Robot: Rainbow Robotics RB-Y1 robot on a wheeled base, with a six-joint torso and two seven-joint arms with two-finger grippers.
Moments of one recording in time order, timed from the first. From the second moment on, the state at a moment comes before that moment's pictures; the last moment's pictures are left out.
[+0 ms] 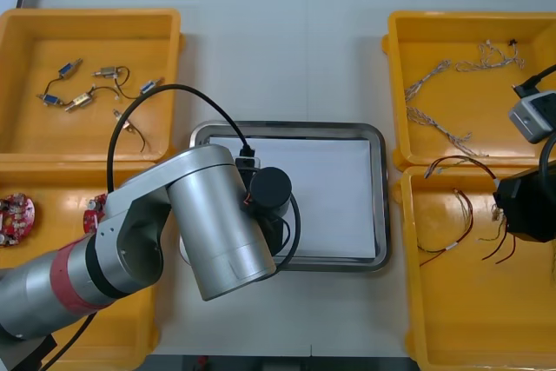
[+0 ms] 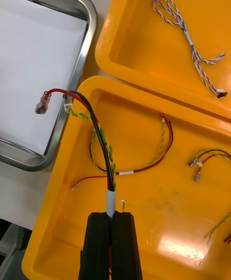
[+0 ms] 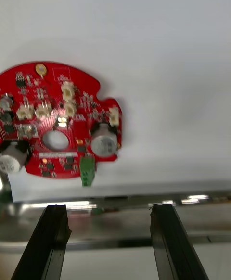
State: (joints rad) right arm -0.15 -0.78 -0.22 -2.59 -0.98 1.92 1.23; left arm -0.58 0.44 -0.86 -2.11 0.36 1.83 -0.44
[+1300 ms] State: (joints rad) right arm -0.56 -0.78 0.53 -2.40 -0.78 1.86 1.26; left arm -0.59 0.91 -0.23 -2.25 0.97 1.91 -0.62
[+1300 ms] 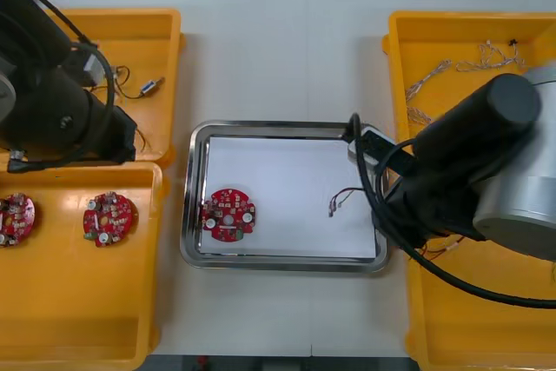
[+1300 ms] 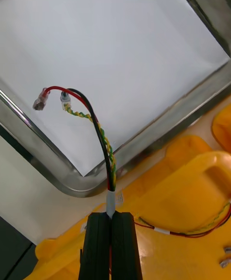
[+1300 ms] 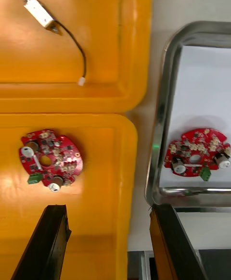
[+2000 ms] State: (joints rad) right arm -0.73 -0.59 0.75 -2.08 -0.68 1.71 1.70; left arm -0.59 0.93 -0.10 -1.95 0.84 1.84 -0.95
